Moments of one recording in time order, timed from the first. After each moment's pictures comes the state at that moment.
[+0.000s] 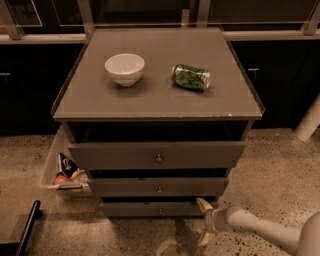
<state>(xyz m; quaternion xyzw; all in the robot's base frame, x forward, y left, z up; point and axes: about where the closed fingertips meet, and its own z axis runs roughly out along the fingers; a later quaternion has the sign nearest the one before) 0.515 -0.203 0.221 -0.67 0.68 0.06 0.30</state>
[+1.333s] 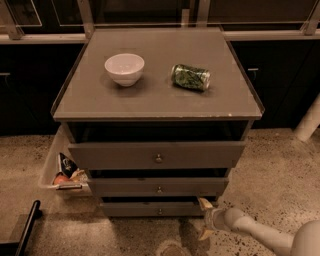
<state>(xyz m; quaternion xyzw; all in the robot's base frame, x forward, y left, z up) 0.549 -0.214 0.182 -0.68 0.65 0.01 0.33</state>
